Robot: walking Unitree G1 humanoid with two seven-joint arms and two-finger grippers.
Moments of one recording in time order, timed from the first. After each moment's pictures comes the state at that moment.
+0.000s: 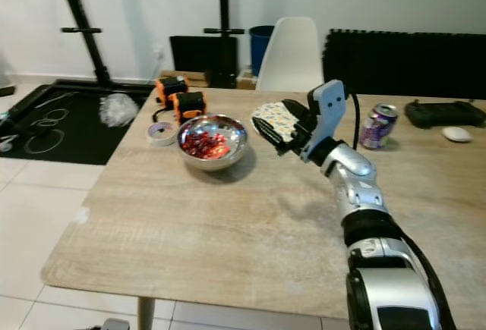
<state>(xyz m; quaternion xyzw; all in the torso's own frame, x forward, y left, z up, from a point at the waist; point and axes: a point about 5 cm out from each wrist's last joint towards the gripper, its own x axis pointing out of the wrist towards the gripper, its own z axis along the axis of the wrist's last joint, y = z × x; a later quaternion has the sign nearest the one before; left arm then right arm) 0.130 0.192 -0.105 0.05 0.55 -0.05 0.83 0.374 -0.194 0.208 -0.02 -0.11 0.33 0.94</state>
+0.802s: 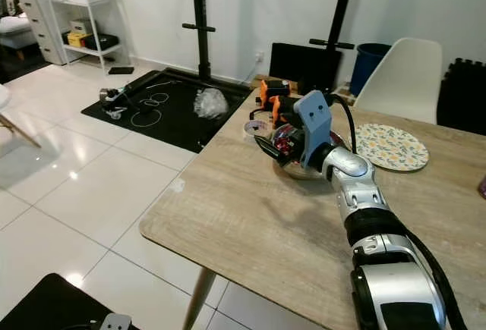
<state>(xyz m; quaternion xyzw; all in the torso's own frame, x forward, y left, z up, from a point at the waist) 0.135 0.190 -0.103 0.05 0.54 -0.05 0.84 0.385 -0.192 0.198 -0.16 -0.03 0.29 0.94</state>
